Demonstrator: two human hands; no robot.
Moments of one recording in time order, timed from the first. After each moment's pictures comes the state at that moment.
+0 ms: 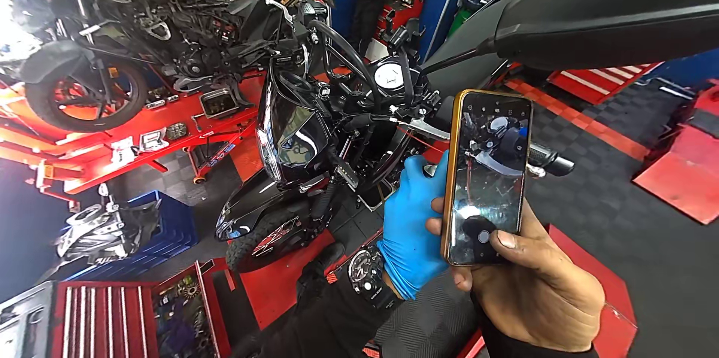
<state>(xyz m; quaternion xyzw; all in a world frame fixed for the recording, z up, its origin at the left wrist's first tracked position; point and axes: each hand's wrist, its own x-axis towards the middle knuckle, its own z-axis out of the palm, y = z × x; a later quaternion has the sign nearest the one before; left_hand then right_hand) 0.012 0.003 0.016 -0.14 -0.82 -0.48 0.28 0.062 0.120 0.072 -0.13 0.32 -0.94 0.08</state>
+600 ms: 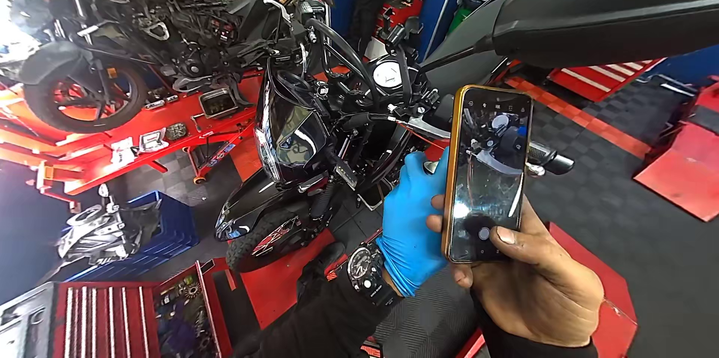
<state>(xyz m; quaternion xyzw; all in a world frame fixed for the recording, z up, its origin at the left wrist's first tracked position) 0.018 -0.005 0.041 -0.15 -0.86 -0.43 0.23 0.060 0.121 0.073 -0.13 0.32 -0.94 0.08</state>
